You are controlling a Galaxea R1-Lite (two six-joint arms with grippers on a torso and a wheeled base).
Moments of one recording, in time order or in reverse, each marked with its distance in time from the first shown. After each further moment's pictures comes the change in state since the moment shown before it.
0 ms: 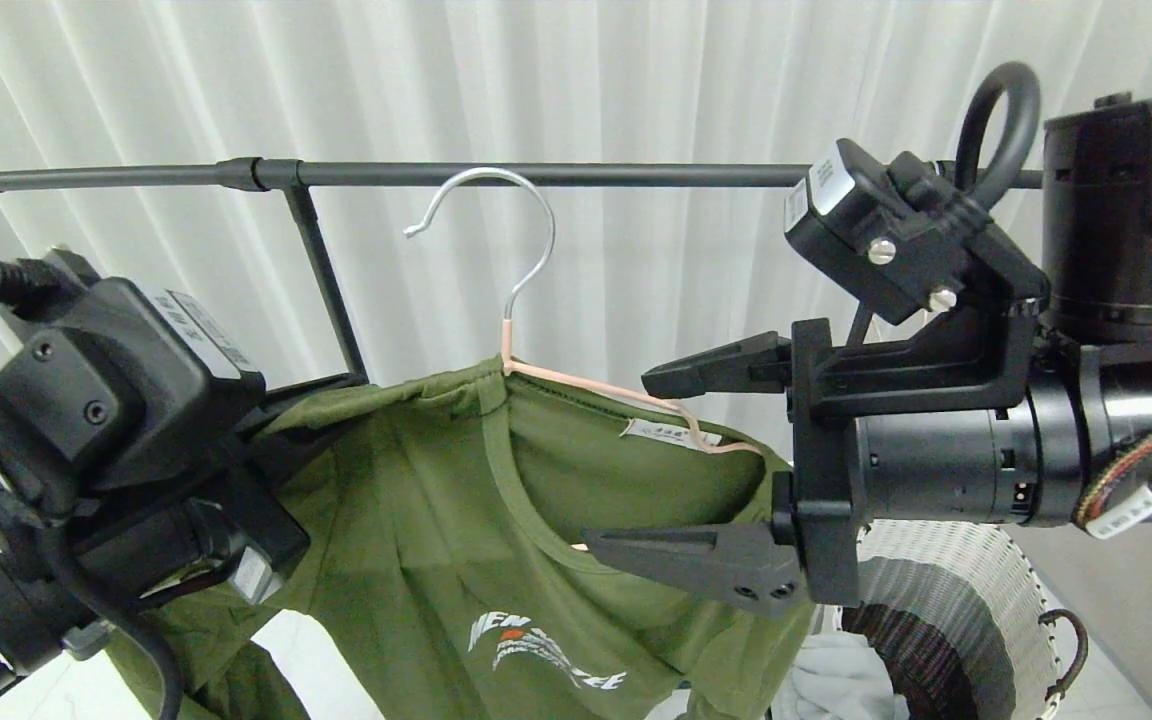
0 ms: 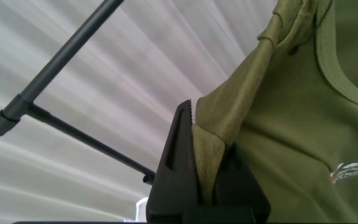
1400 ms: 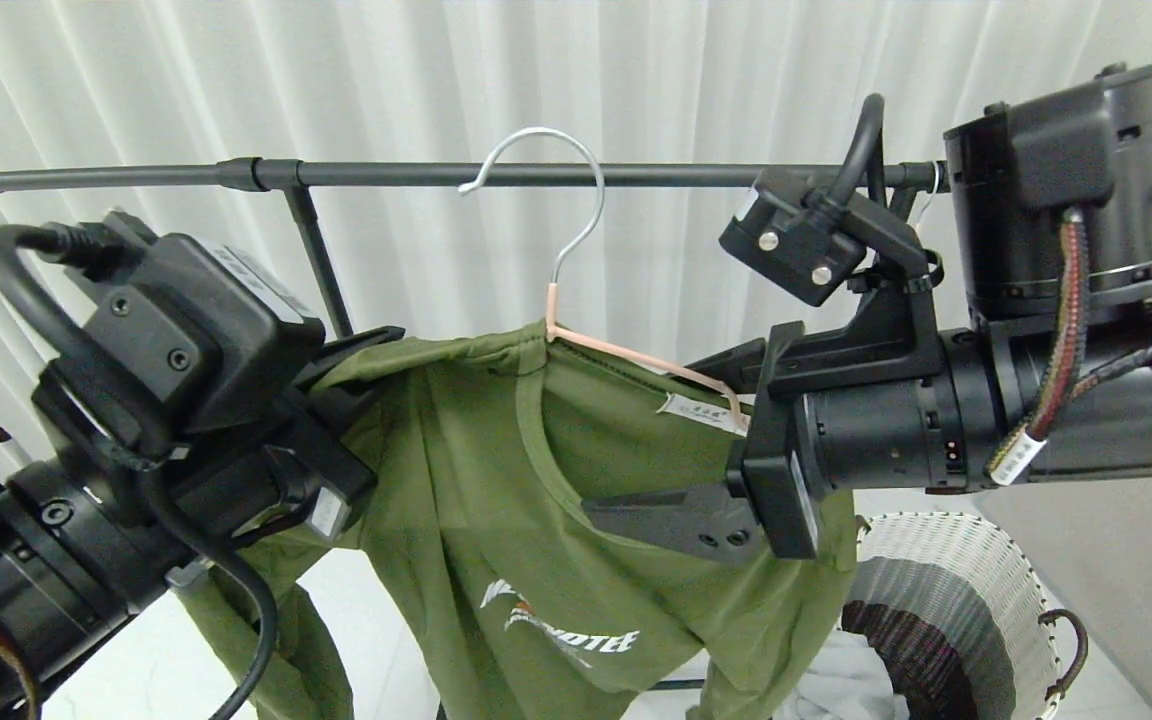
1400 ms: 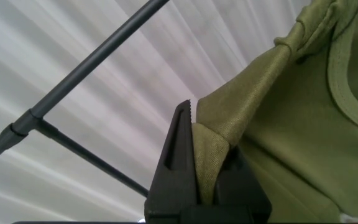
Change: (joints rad) left arm -0.011 0.113 0.029 -0.273 -0.001 0.001; right arm -0.035 0.073 -0.120 0.150 -0.054 0.044
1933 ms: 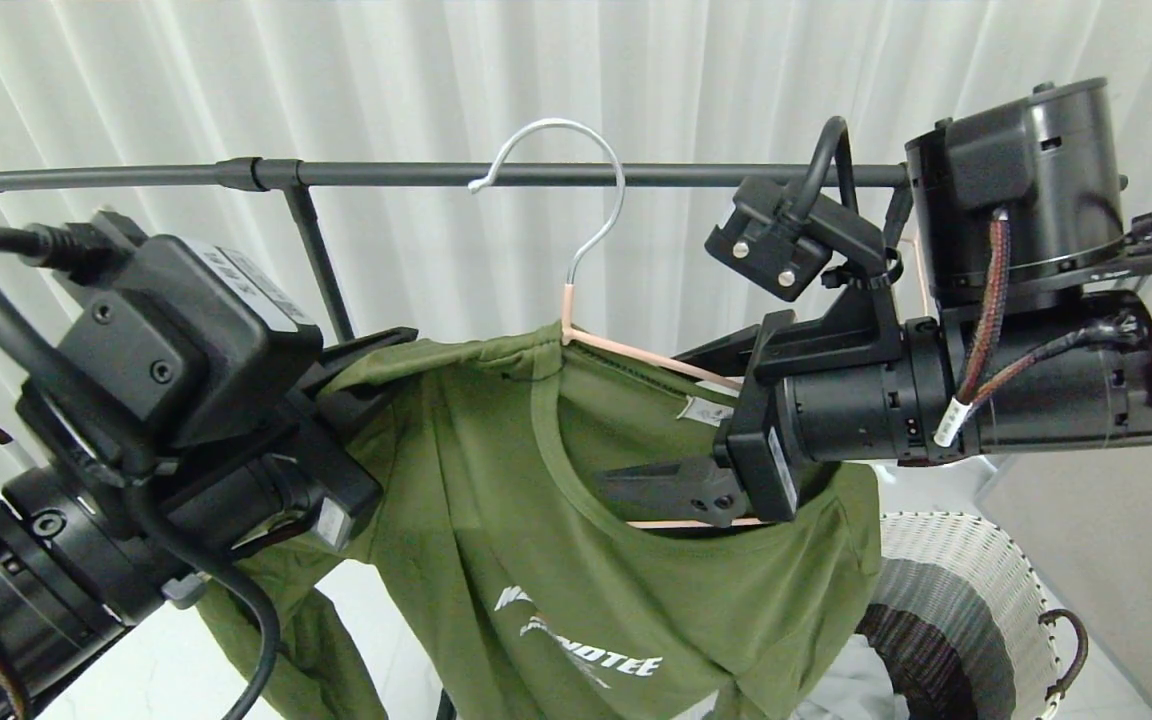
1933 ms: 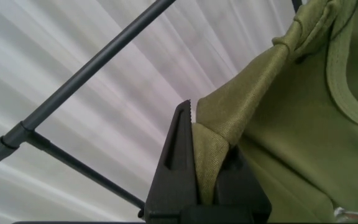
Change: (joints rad) left arm -0.022 -0.003 0.003 -0.010 -0.025 0.000; right arm -0.055 0.041 -0.031 0.003 -0.002 -0.061
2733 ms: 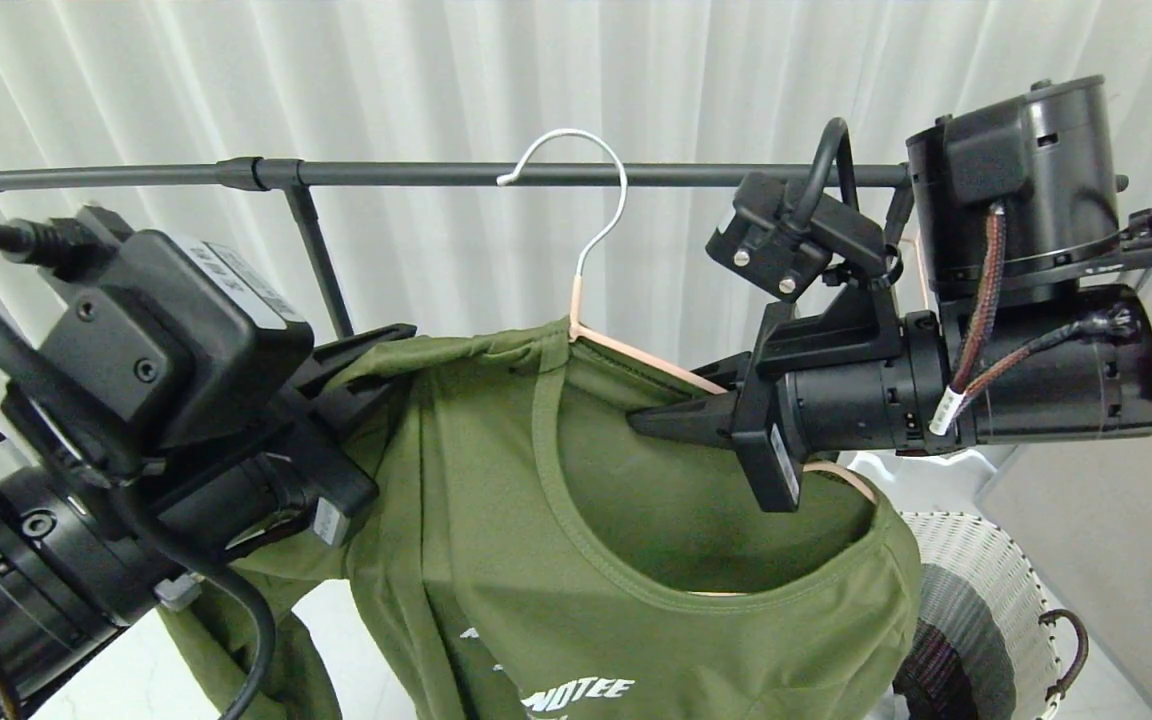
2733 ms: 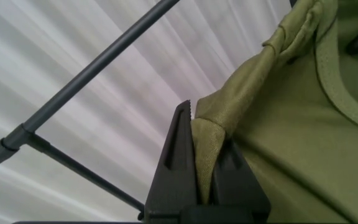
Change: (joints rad) left arm -0.007 -0.003 0.000 -0.002 -0.011 0.001; right arm -0.013 0.005 -0.005 -0.009 -0.004 -0.073
